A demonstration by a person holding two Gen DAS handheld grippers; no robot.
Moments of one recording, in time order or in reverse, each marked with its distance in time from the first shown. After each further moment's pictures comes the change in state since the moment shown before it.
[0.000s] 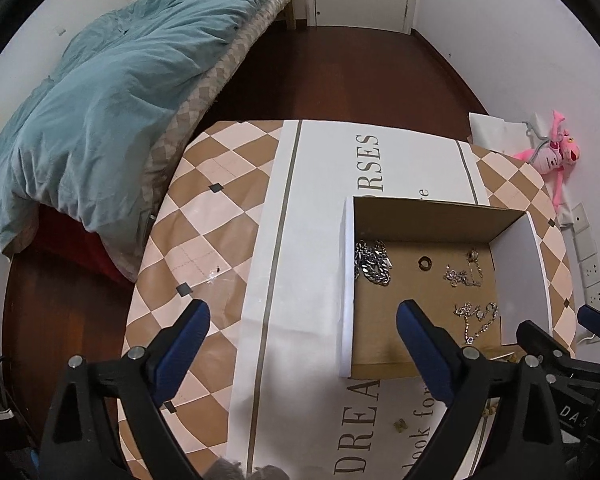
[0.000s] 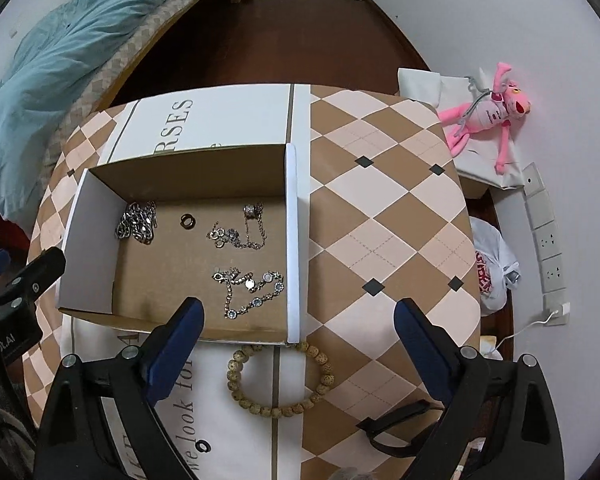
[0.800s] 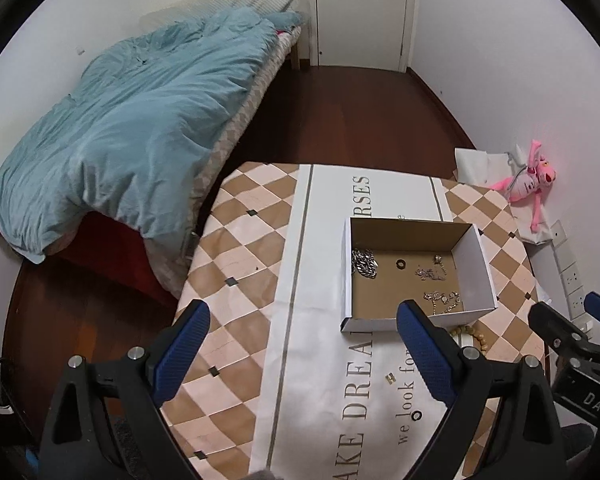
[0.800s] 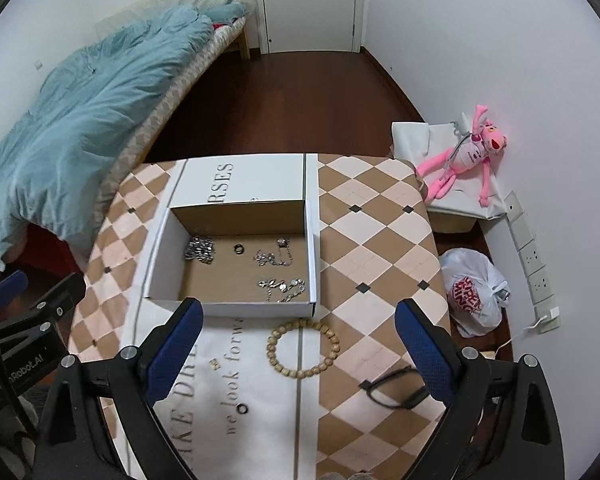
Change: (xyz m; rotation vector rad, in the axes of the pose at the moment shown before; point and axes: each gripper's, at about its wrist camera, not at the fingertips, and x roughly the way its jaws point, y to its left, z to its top) left arm -0.104 0.021 -0.034 -0.013 -0.143 0.005; right arm -0.127 0.004 -0.043 0.023 -0.209 0.047
